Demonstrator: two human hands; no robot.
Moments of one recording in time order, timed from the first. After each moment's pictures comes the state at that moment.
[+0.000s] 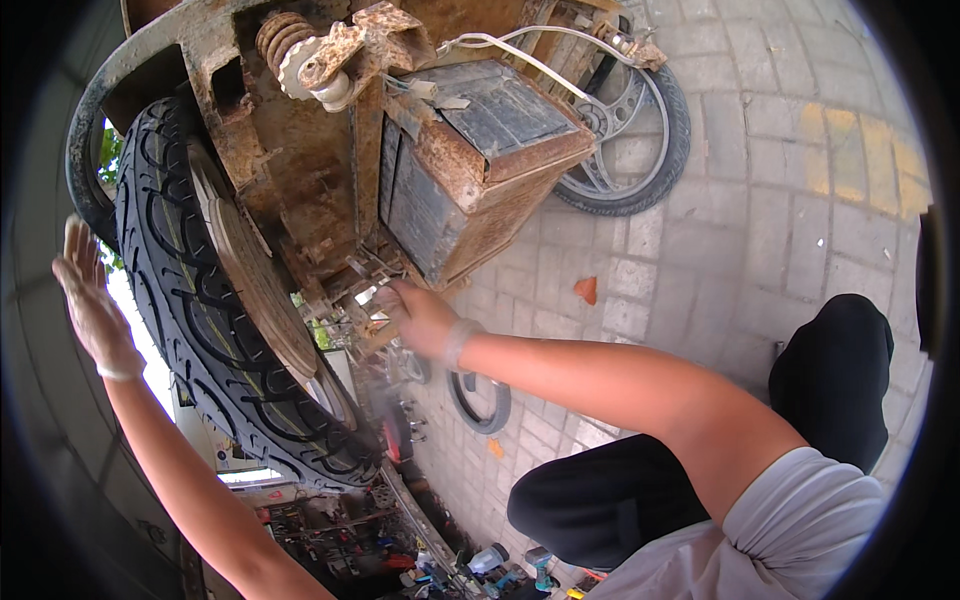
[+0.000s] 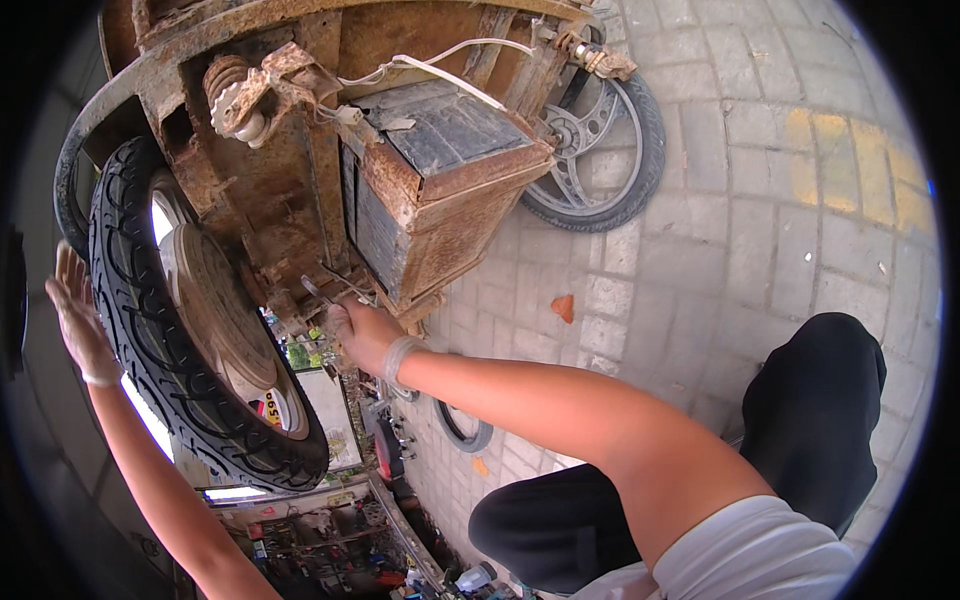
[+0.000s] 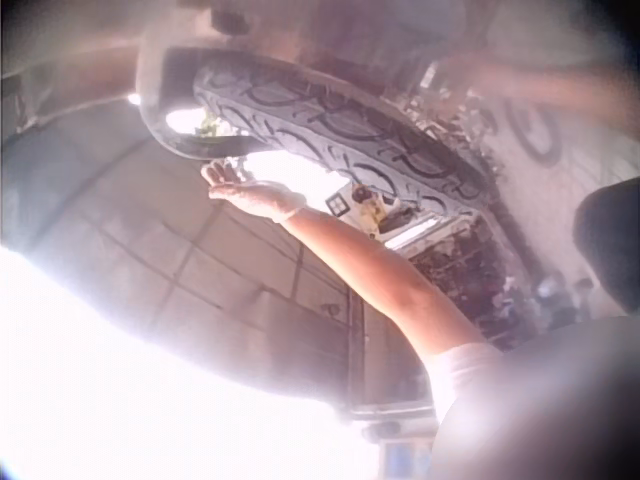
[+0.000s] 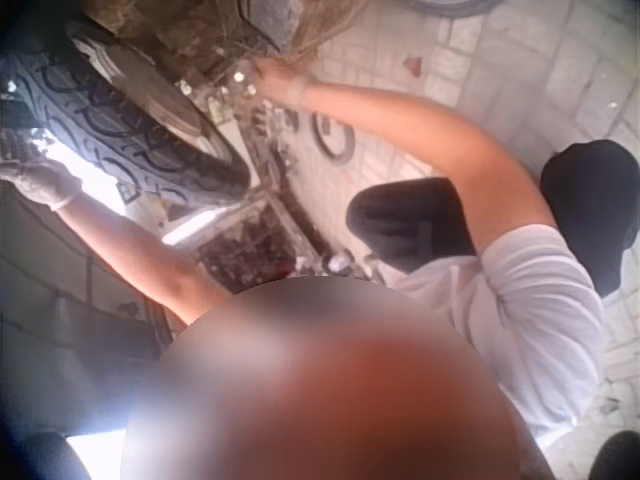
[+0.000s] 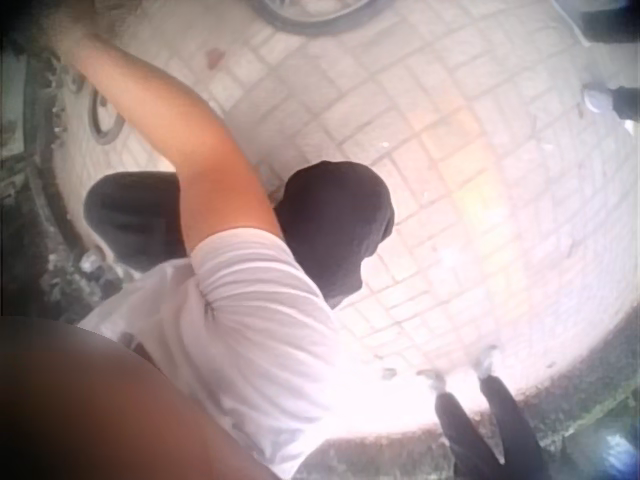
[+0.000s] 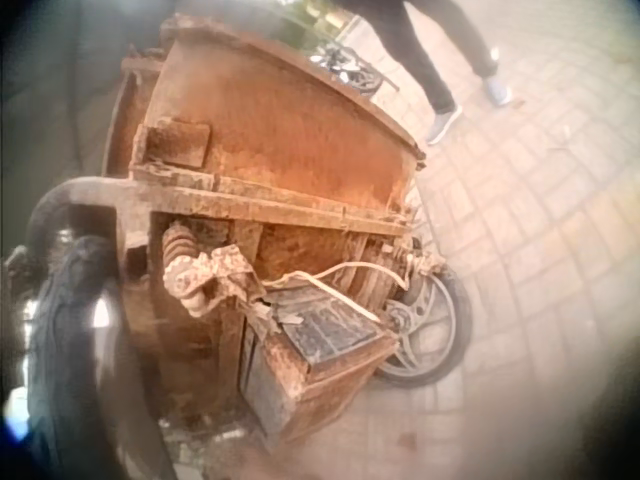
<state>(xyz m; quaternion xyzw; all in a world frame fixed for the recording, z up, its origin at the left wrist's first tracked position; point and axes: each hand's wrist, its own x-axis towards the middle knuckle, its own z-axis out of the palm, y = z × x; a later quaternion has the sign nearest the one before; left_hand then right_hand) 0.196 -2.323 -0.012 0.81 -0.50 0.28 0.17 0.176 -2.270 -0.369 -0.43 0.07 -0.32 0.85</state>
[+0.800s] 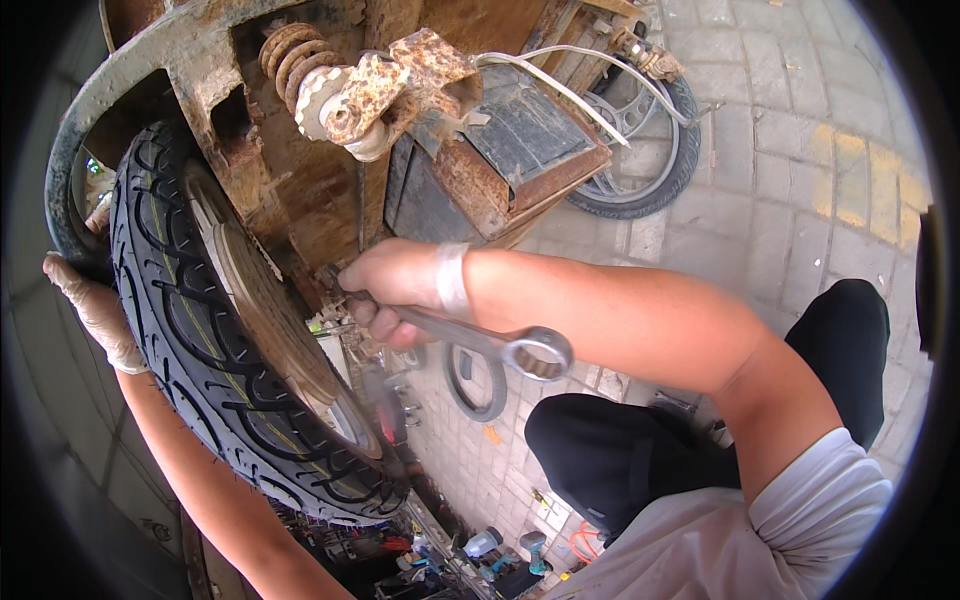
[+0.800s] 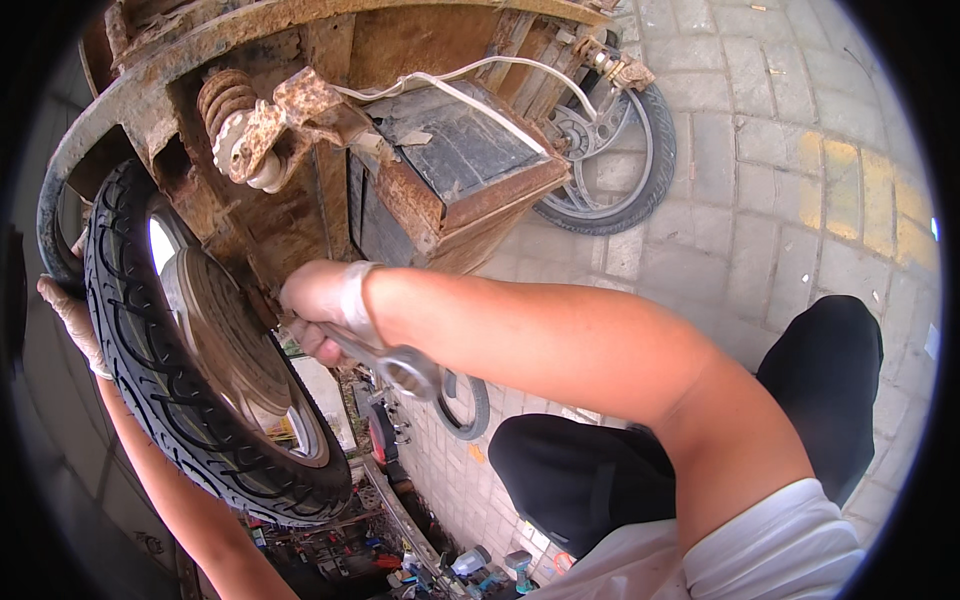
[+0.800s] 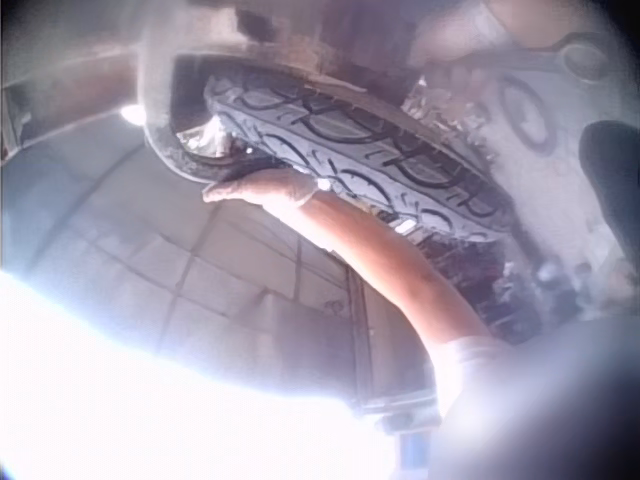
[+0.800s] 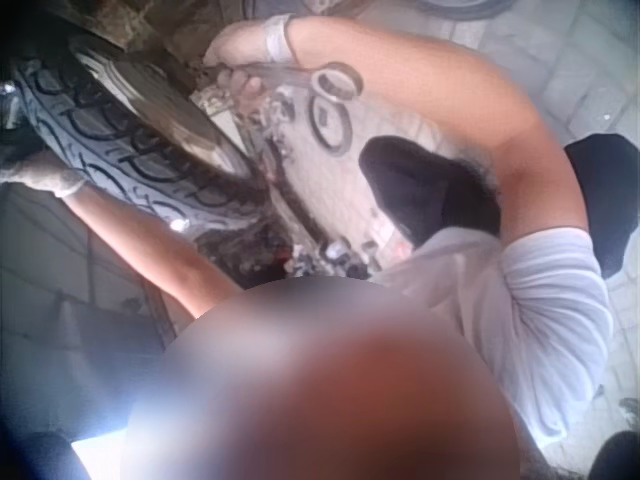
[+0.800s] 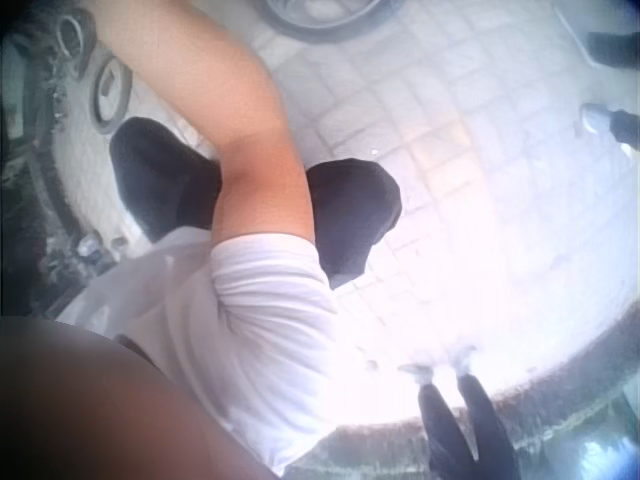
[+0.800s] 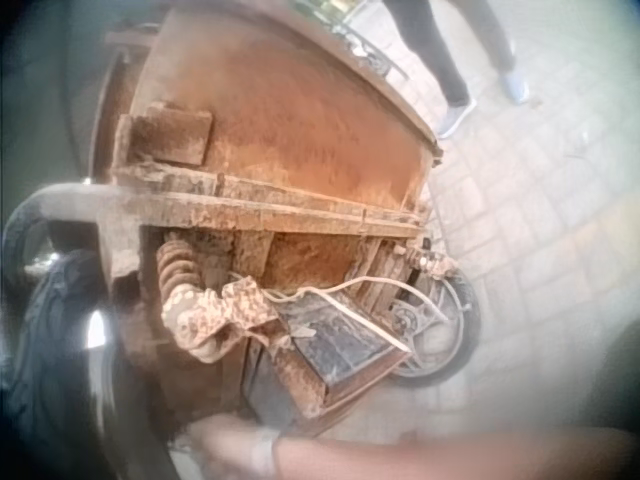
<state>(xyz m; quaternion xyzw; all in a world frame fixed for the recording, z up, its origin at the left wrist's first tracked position) 0.251 -2.348 0.004 0.80 -0.41 0.00 0.43 0.161 -2.395 -0.307 -0.12 -0.09 0.21 0.97</state>
